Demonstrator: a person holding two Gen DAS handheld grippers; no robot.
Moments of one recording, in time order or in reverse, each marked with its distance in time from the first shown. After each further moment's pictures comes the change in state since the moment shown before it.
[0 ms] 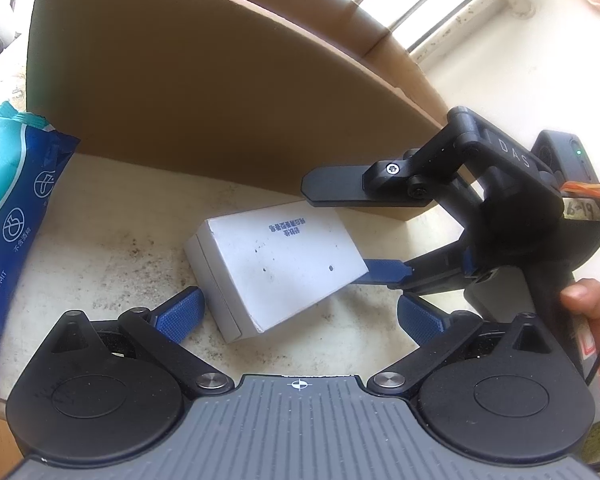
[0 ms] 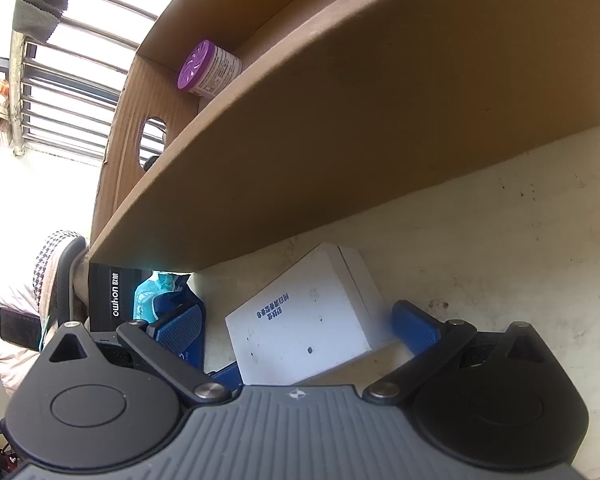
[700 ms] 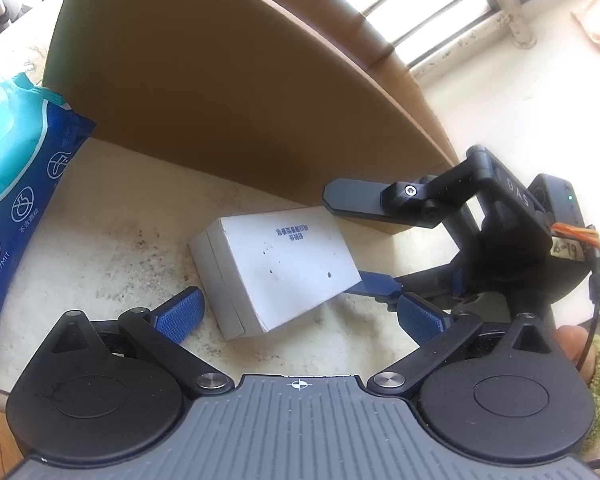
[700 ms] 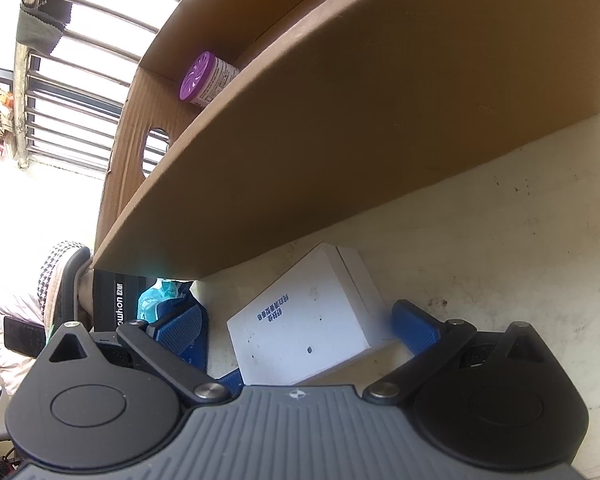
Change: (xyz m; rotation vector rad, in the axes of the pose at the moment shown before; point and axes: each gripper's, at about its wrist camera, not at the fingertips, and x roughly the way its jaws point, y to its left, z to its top) left arm 0.006 0.017 -0.002 -0.100 -0.018 -0.087; right arm -0.001 -0.004 -0.005 0.016 -0.042 0.019
